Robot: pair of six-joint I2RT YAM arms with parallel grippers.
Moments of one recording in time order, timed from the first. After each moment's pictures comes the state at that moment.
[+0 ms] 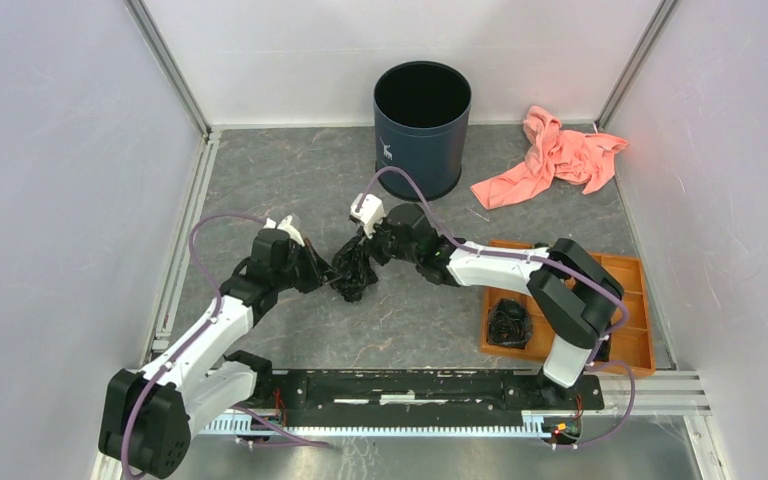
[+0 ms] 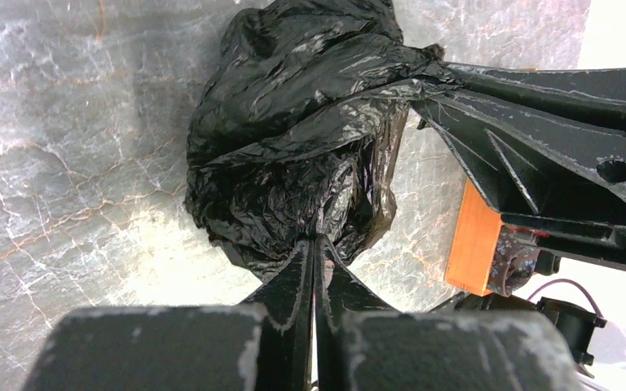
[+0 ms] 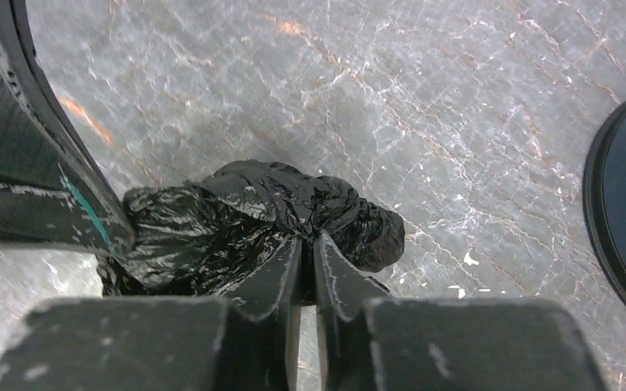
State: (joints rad) left arm -0.33 0.96 0.47 -0.19 0.30 -0.76; right arm 0.89 1.76 1.02 0.32 -0.12 -0.13
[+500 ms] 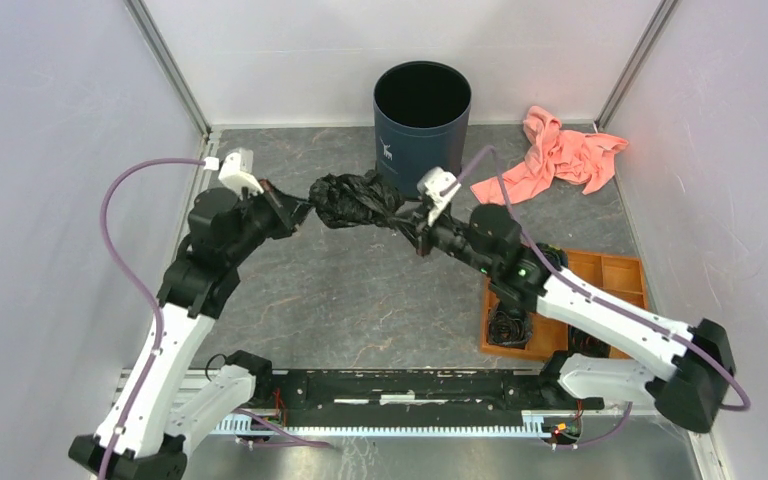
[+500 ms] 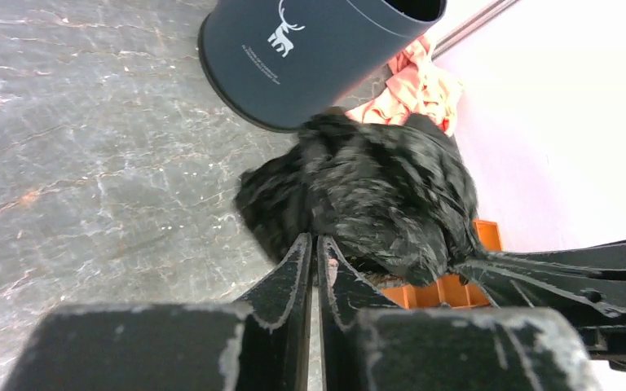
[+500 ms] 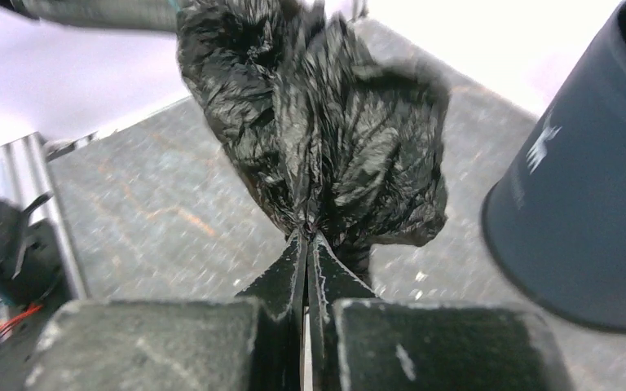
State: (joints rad) left arm -0.32 0.86 1.04 -0.46 0.13 -0.61; right arm 0.88 1.20 0.96 0.18 -0.06 -0.02
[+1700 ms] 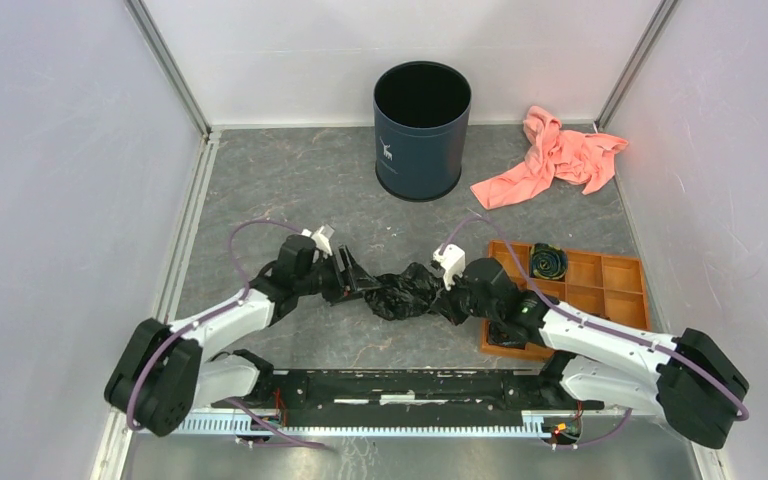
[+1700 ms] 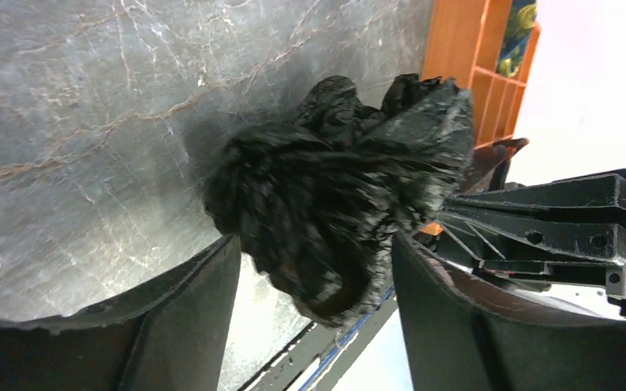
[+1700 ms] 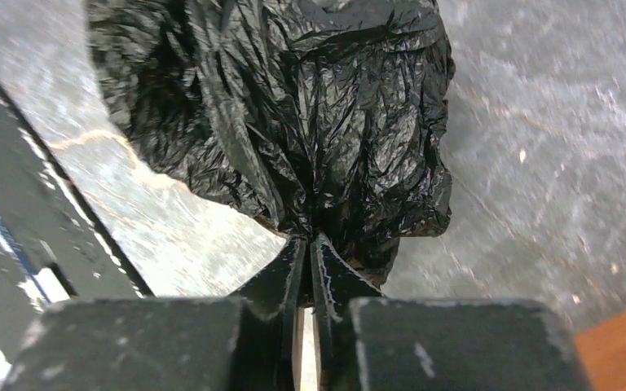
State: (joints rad) left arm -0.46 1.12 0.41 0.07 0.47 -0.89; right arm 0.85 1.05 0.44 0.02 -0.16 0.17
